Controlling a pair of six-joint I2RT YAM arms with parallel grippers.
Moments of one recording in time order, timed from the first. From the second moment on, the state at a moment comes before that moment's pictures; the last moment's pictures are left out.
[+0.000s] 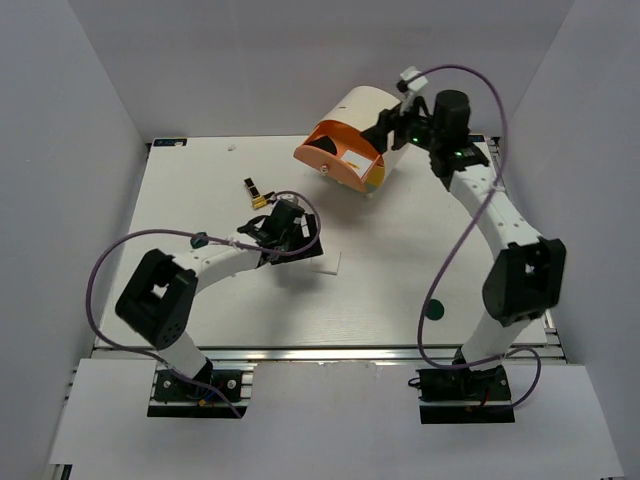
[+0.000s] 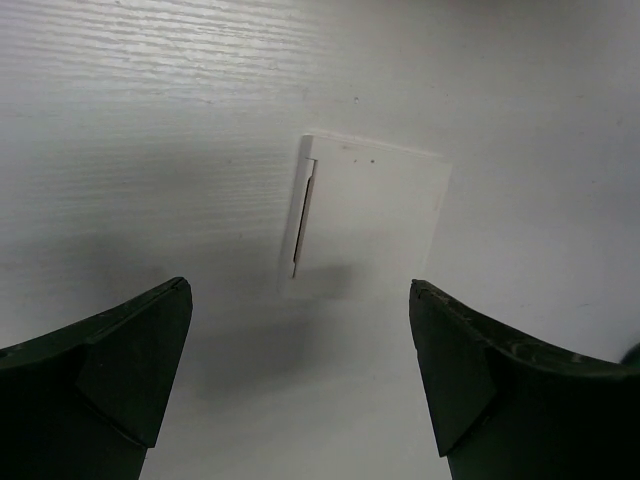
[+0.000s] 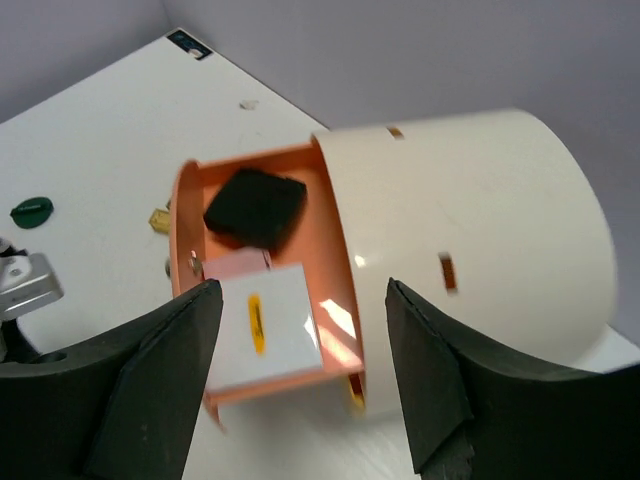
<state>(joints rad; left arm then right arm) -0.63 1.61 0.98 -0.23 -0.09 -0.71 0.29 1.76 1.65 -0.03 -0.56 -0.09</state>
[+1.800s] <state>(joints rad) -0.86 1.96 1.37 -0.52 -0.39 -0.58 0.09 1.29 1.05 -0.06 -0.56 -0.06</state>
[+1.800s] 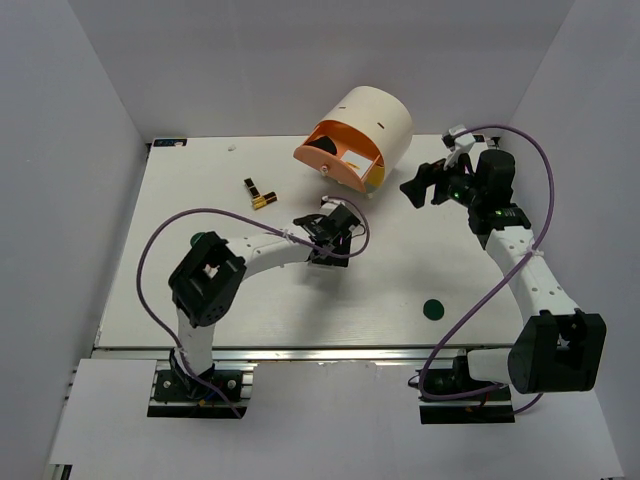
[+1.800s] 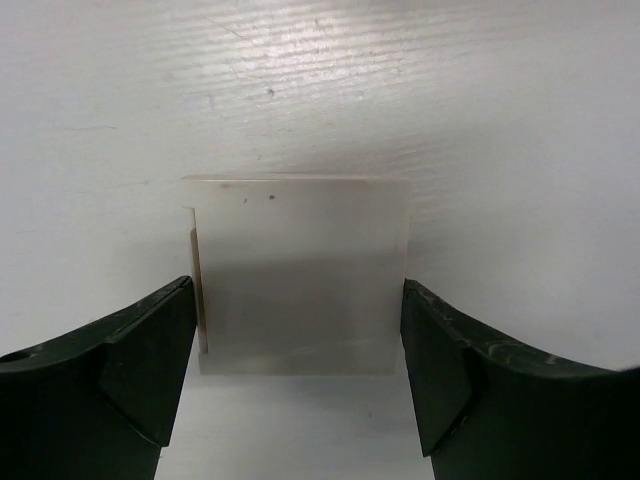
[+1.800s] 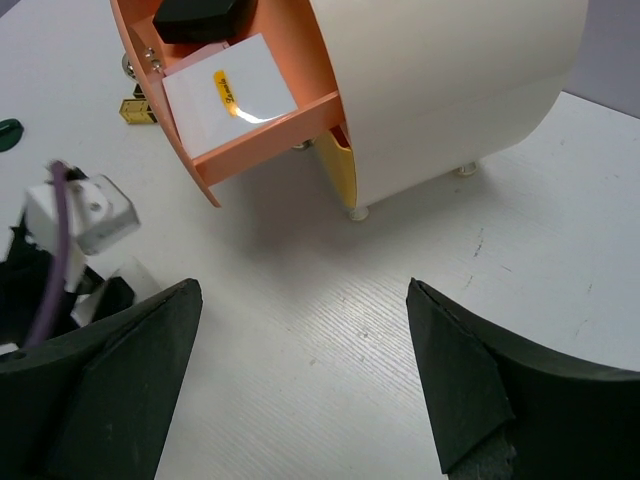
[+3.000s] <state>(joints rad) -0.58 2.07 2.16 -0.39 -0.19 -0.29 0.08 1.29 1.00 -0.07 -0.62 -0.04</state>
